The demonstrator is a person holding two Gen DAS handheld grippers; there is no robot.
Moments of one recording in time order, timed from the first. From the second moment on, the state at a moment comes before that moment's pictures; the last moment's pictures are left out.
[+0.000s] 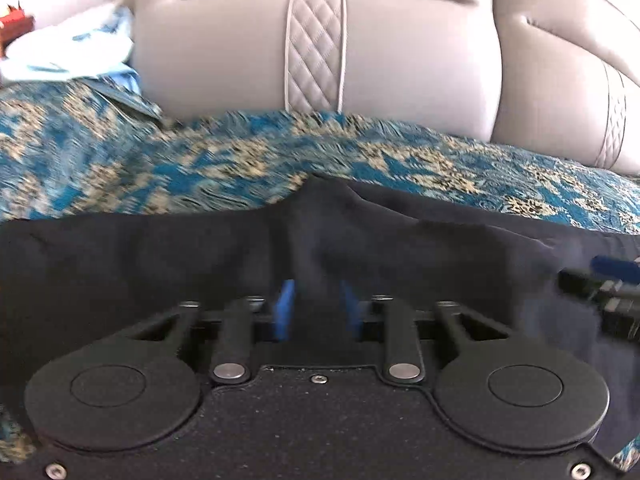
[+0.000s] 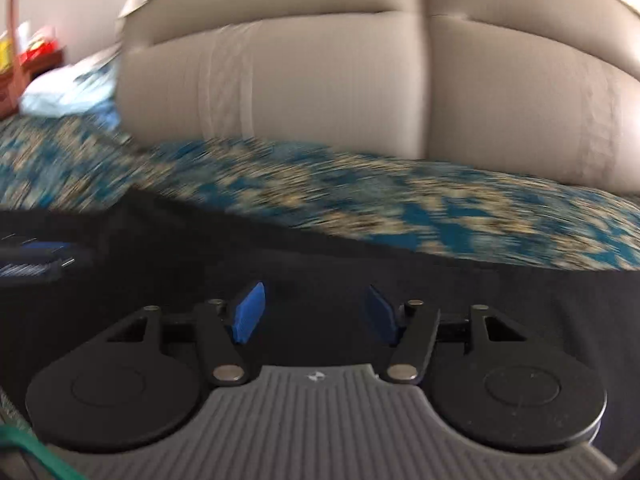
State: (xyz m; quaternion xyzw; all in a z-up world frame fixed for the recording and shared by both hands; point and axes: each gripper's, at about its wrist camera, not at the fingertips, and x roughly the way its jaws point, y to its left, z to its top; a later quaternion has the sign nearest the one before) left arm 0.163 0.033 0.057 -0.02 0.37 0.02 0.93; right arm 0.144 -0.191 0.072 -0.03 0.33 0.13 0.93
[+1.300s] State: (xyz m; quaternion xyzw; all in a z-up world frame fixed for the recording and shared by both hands) left arm 0.192 0.004 0.048 0.05 0.34 -0.08 0.94; right arm 0.177 -0.207 0.070 0.10 0.27 0.11 0.95
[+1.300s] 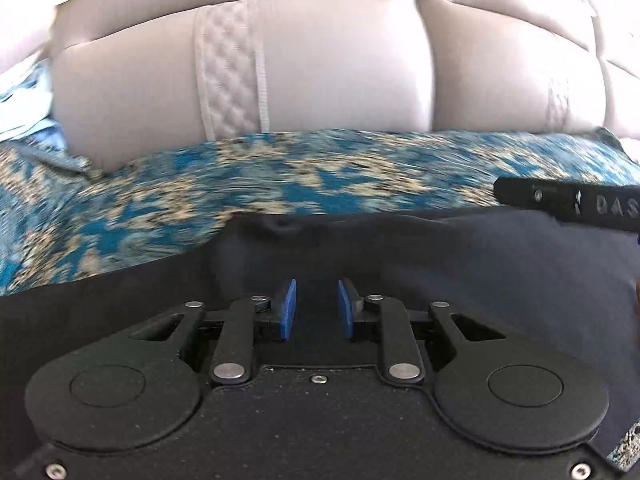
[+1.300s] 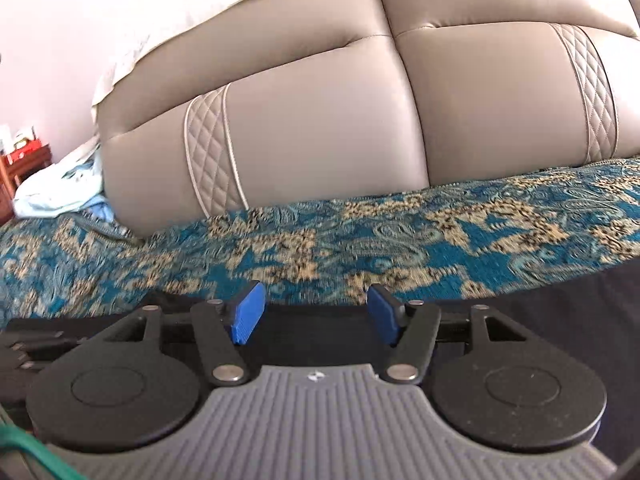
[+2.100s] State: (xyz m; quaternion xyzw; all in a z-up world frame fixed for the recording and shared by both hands) left arm 0.260 -0.007 0.030 0.04 0.32 0.01 0.95; right arm 0.124 -0.489 0.059 0.21 0.29 -0.18 0.92
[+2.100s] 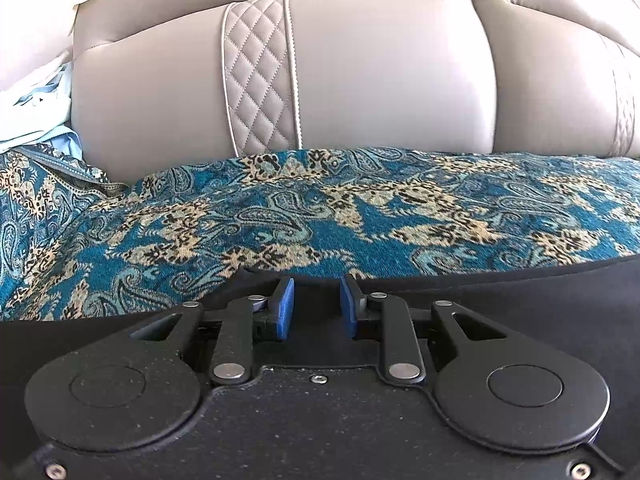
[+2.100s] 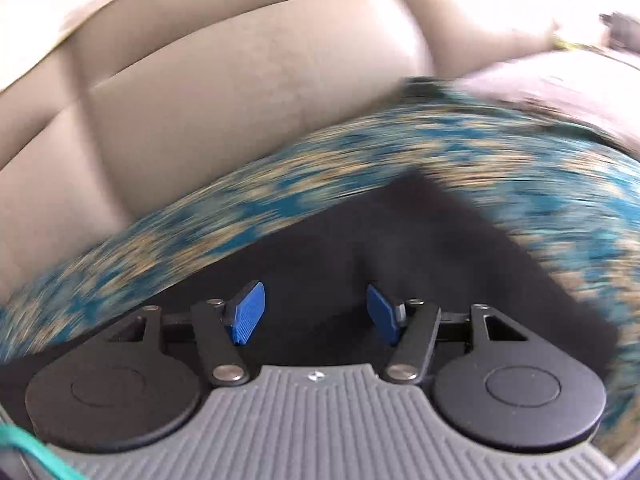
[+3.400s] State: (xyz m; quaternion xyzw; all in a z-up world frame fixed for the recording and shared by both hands) left arm 0.233 0.025 0.022 0.05 0.32 0.10 0.94; right arm -0.003 -0.586 0.032 0.53 0.27 -0.19 0.78
